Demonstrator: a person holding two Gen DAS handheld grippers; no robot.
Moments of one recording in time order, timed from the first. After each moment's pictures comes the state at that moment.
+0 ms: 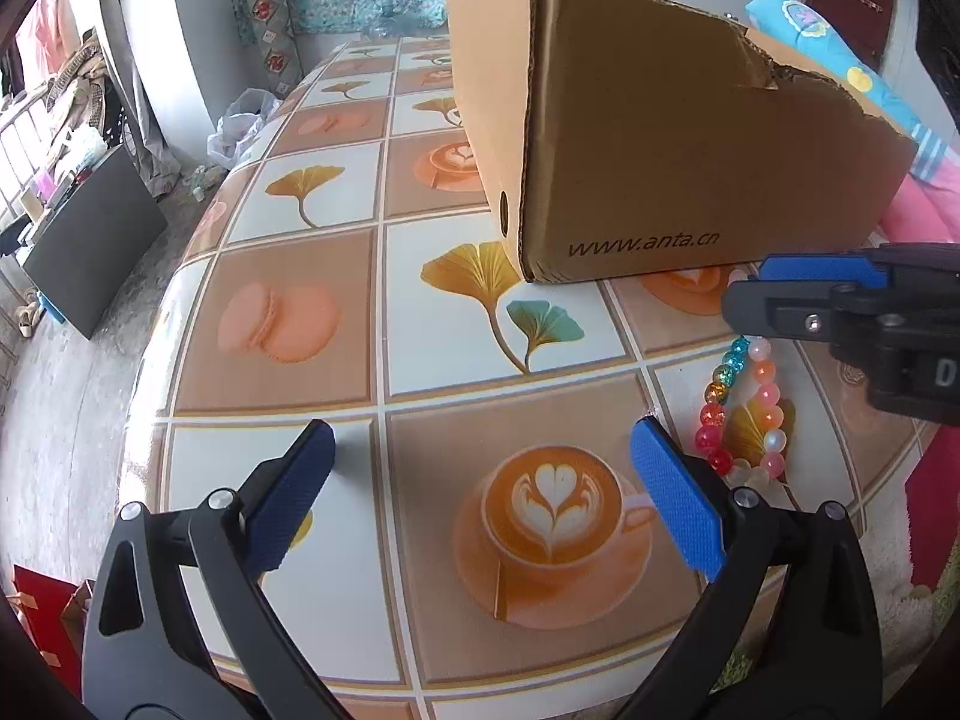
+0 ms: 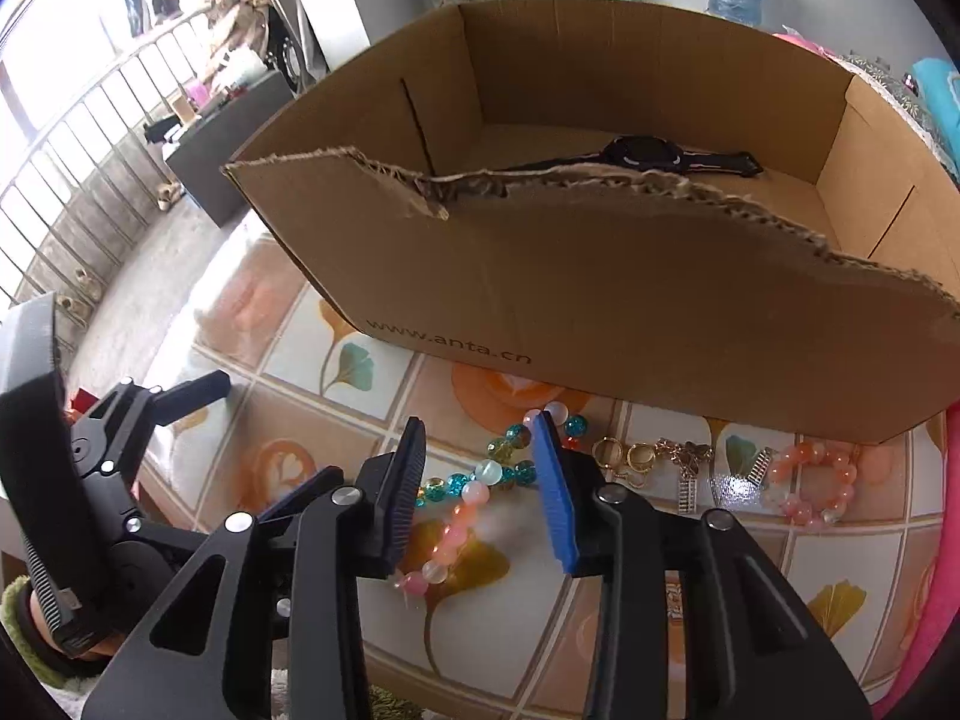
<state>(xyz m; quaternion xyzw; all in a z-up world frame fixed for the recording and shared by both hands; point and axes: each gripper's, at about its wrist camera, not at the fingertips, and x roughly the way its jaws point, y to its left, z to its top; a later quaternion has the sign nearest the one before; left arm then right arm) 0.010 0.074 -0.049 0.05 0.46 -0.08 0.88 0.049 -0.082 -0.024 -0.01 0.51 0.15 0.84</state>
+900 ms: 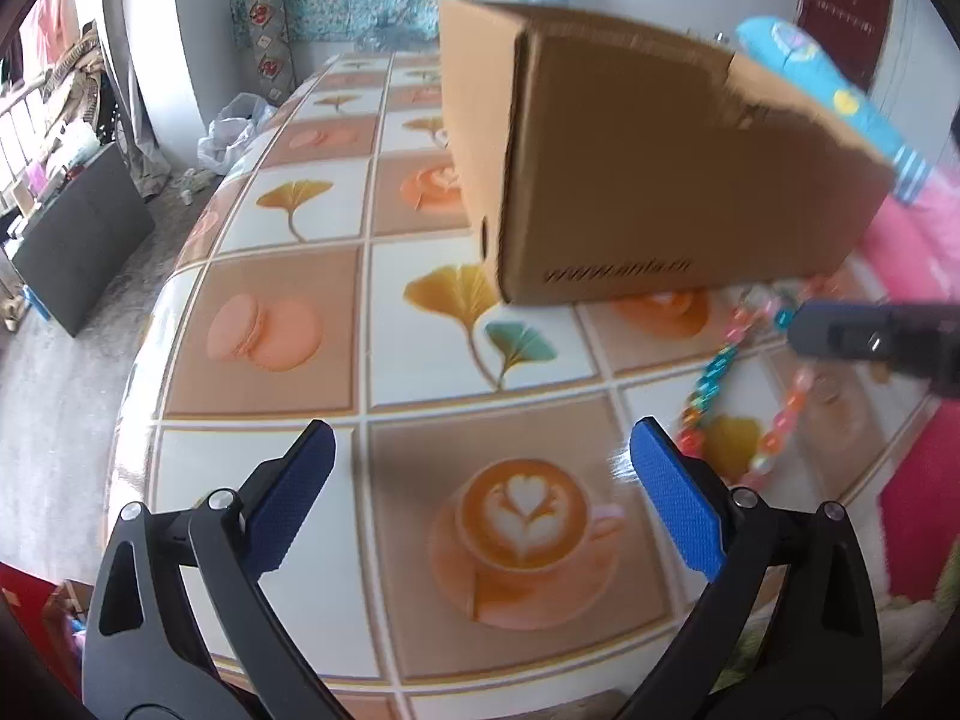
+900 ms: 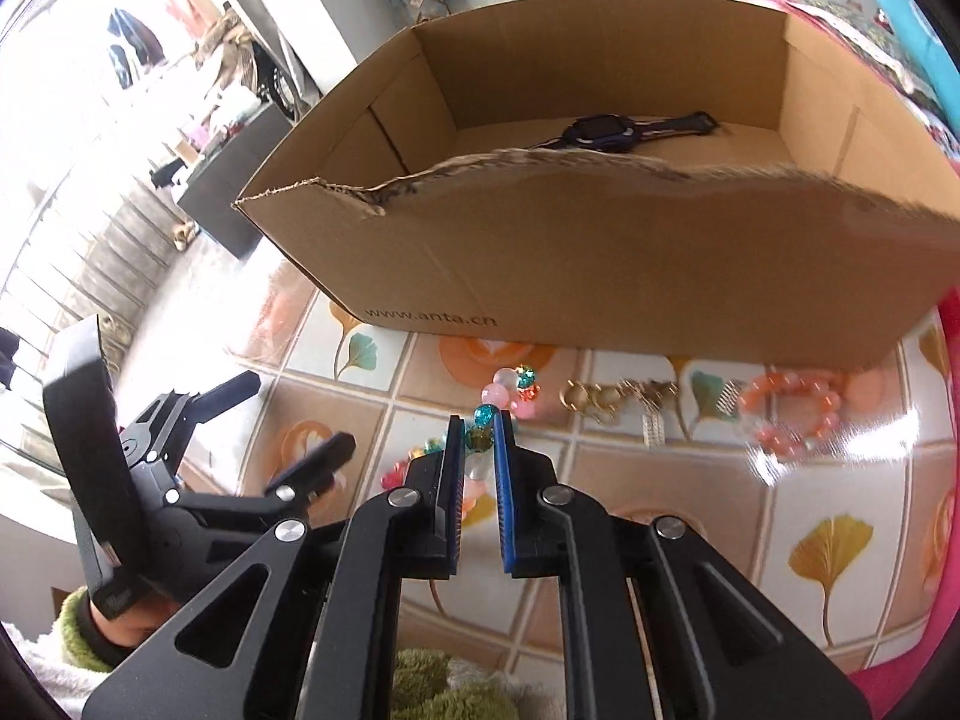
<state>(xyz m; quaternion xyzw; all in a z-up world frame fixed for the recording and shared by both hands) 0.006 0.077 -0.036 0.02 0.44 -0.11 0.89 0.019 -0.136 -0.017 0.08 0.51 0.16 0.84</state>
